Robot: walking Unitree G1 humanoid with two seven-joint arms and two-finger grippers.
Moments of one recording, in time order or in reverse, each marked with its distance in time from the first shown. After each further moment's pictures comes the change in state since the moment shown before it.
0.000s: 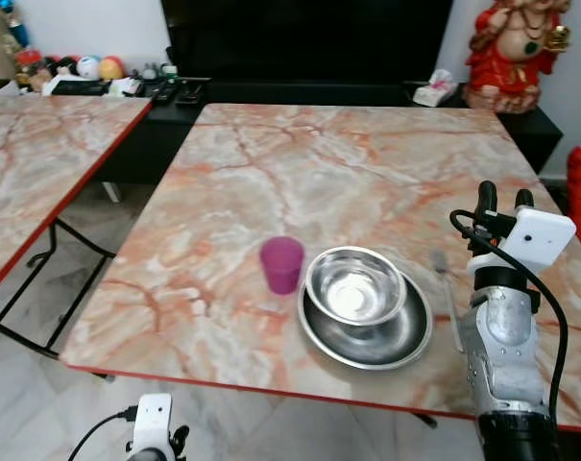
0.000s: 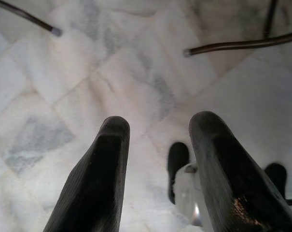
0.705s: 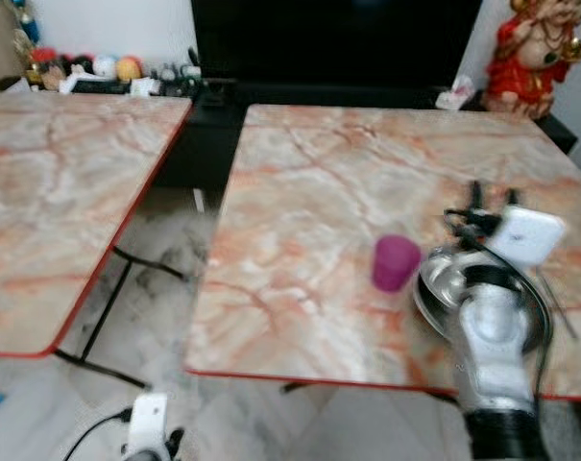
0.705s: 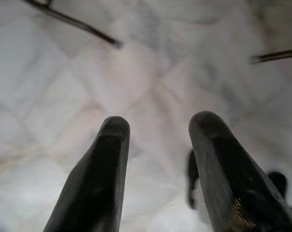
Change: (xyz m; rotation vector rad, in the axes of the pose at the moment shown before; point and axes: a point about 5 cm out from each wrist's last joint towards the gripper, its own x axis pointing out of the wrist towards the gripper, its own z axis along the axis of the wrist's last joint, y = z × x) left arm -0.001 0.011 0.000 0.008 0.005 0.027; right arm 0.001 0.023 0.003 0.046 -0.021 0.059
